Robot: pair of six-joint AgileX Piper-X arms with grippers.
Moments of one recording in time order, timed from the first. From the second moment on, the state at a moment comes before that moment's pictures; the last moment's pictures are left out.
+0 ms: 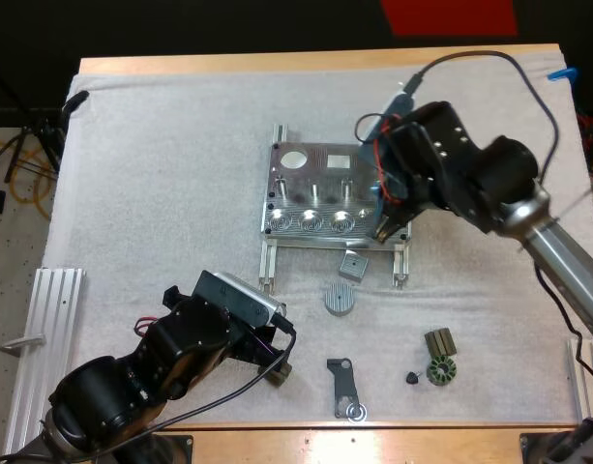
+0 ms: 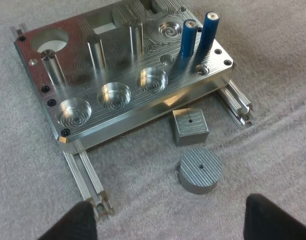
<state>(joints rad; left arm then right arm) -0.88 0.68 -0.82 0.93 -0.21 -2.06 0.66 1.55 -1.60 1.15 0.09 -2.25</state>
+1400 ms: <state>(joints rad) -0.88 0.68 -0.82 0.93 -0.21 -2.06 0.66 1.90 -1.68 1.16 0.15 -2.31</state>
